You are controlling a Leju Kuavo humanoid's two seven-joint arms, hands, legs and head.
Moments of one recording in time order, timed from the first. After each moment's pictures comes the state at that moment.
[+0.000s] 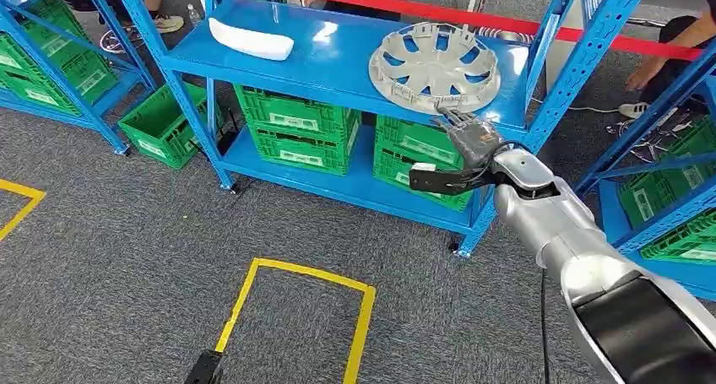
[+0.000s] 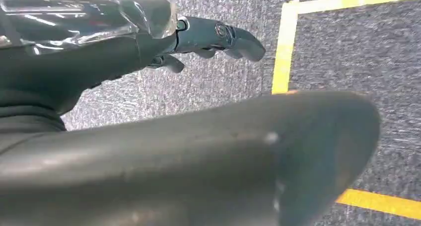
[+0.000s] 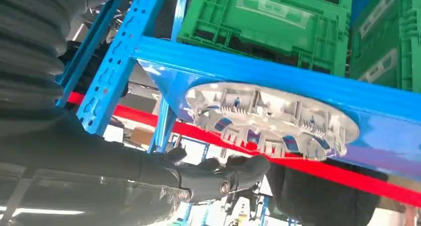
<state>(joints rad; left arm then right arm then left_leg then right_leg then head) -0.08 0.10 -0.63 -0.27 0.45 0.17 -0.05 -0.98 -0.15 0.60 -0.39 1.17 -0.08 -0.04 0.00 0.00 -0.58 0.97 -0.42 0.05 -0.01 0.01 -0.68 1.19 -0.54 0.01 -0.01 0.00</state>
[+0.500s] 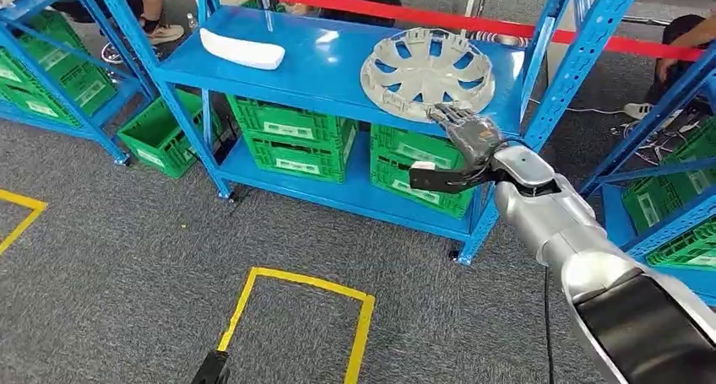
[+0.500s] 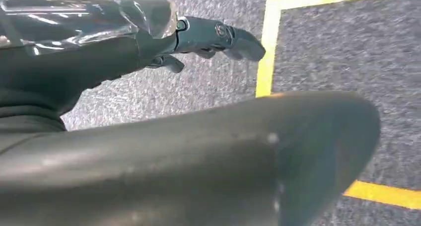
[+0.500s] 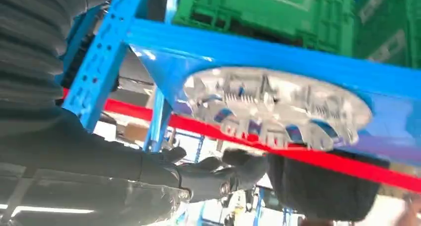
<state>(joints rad) -0.08 0.09 -0.63 -0.27 0.45 0.18 -0.05 -1.00 -0.14 0.60 -0.40 1.17 -0.10 -0.07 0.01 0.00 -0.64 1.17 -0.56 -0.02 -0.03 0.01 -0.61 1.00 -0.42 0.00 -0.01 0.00</state>
